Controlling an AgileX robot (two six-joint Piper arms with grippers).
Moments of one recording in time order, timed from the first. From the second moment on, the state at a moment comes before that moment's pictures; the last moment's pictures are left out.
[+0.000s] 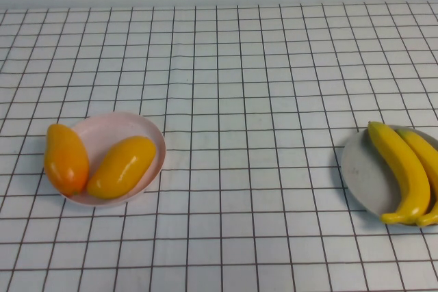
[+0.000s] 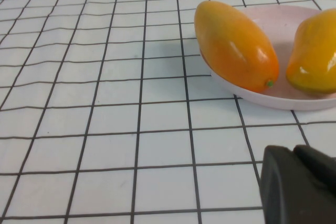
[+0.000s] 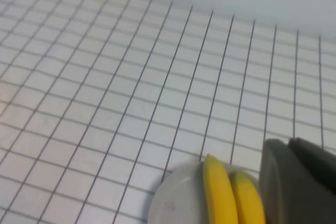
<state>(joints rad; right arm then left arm) 0.26 0.80 -1.03 0.01 0.74 -0.05 0.01 -0.01 0.02 -0.09 0.38 0.15</state>
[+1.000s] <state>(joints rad) 0.26 0.13 -0.32 -0.26 0.24 0.24 0.01 -0.01 0.02 -0.09 0.38 0.15</state>
